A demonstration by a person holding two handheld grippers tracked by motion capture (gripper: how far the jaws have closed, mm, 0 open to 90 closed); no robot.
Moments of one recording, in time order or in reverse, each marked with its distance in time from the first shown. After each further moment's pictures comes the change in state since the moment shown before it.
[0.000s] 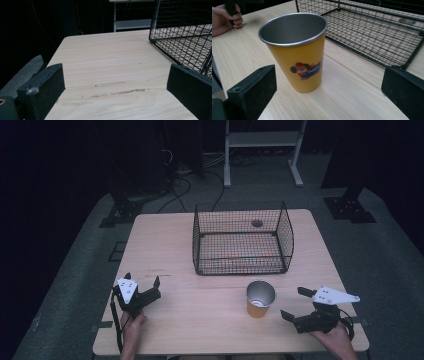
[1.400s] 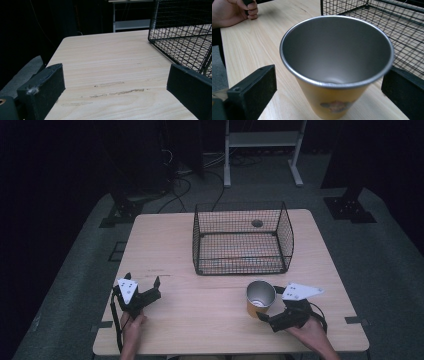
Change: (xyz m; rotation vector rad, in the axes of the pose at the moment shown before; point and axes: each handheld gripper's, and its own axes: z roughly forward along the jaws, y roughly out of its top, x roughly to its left) left arm 0.000 0.000 -0.001 -0.003 -0.005 0.005; right arm 0.027 0.020 0.055 0.068 0.103 -0.085
